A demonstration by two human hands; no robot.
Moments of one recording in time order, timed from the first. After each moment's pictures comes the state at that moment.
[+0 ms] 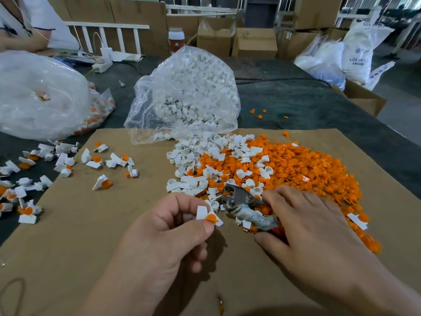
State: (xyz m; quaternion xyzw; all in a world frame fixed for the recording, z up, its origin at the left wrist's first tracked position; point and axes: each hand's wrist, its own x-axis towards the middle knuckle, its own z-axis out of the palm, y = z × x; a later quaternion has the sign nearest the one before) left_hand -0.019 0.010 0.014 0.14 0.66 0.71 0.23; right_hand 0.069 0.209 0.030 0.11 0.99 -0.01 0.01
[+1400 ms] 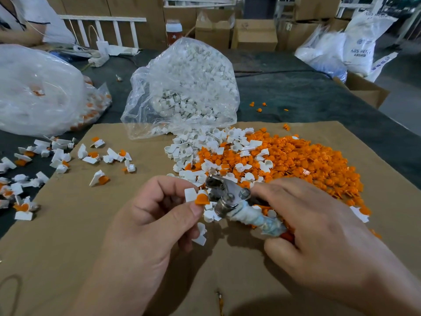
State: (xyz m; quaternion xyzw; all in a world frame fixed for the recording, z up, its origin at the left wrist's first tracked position) left_hand -0.019 0.009 0.012 0.17 0.60 0.77 0.12; right_hand 0.076 0.201 0.047 0.00 0.99 -0.10 -0.14
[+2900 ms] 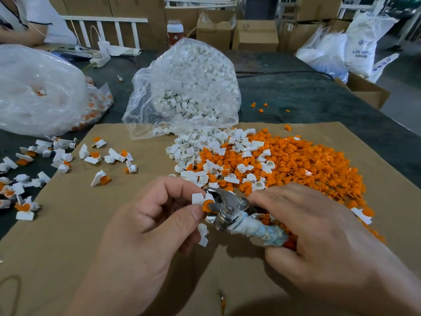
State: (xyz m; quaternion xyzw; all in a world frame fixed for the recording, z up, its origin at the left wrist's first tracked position) left_hand -0.023 0.003 0.013 0.26 0.66 0.70 0.08; right_hand 0.077 0.199 0.052 -0.04 0.99 -0.11 -0.11
